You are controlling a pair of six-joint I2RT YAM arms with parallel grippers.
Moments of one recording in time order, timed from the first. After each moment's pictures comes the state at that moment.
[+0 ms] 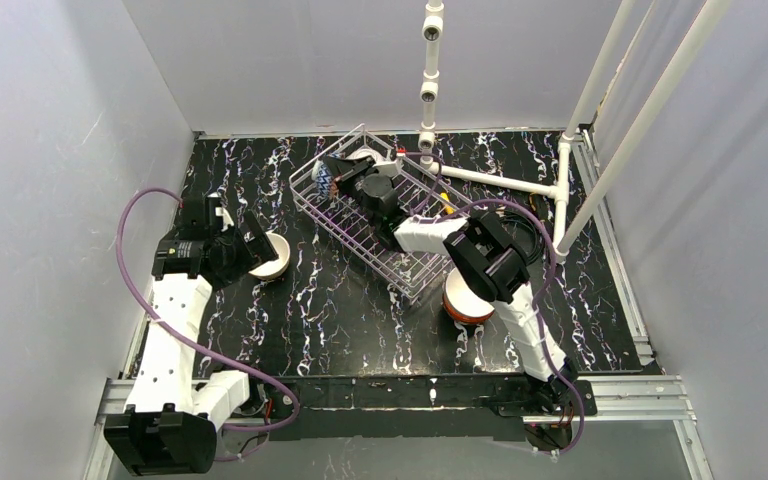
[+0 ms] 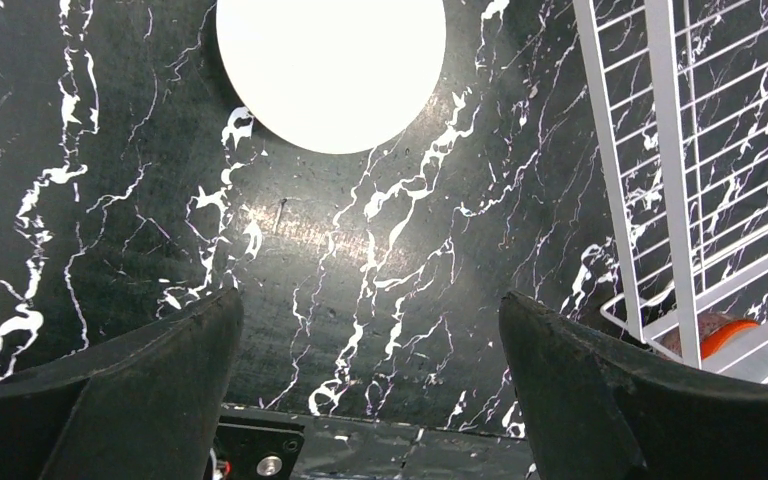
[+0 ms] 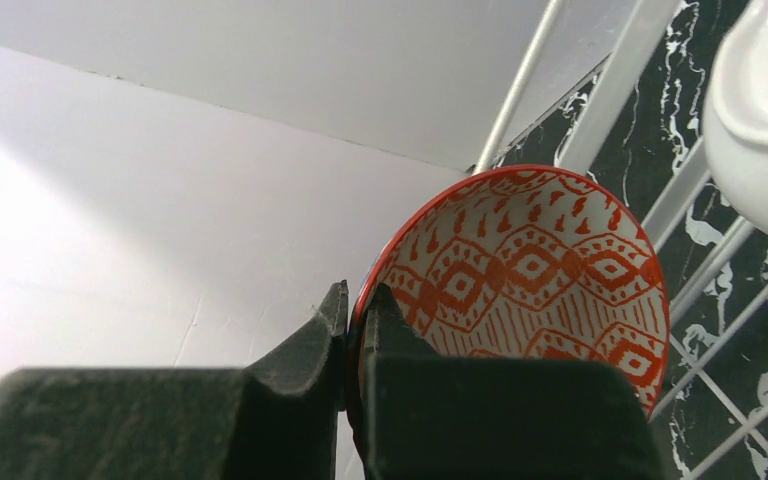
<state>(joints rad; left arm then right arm) 0.03 1.00 1.06 -1.05 0.06 -0.45 0.82 2.31 1.58 0.84 0.32 1.28</state>
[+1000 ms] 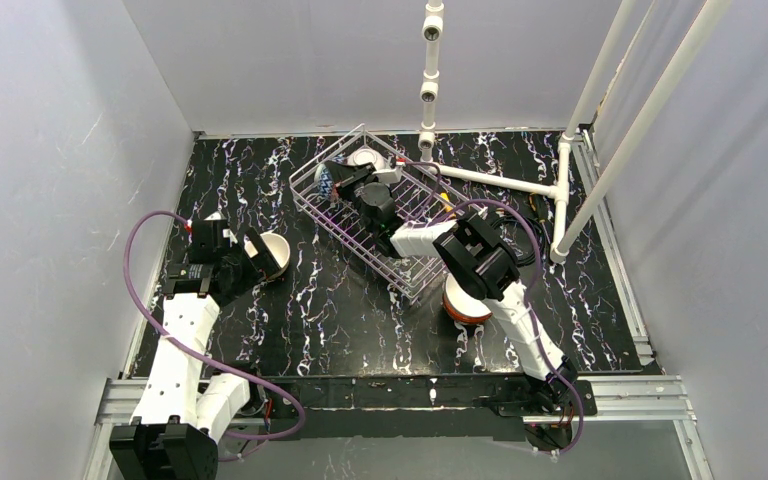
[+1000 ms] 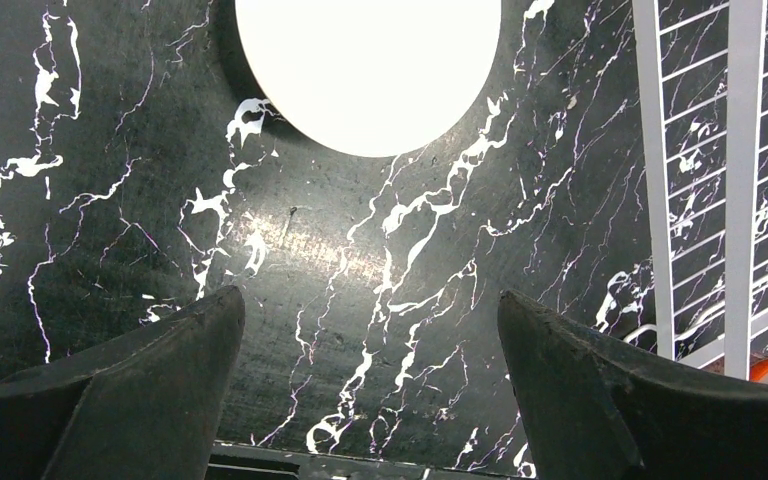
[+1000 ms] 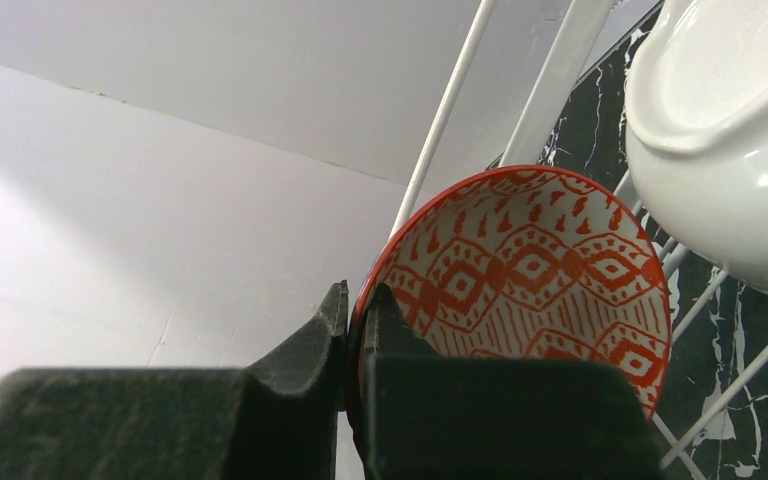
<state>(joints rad) 0.03 0.90 0.82 -0.88 0.03 -0.52 0.83 2.41 1.60 0.95 0.38 1.24</state>
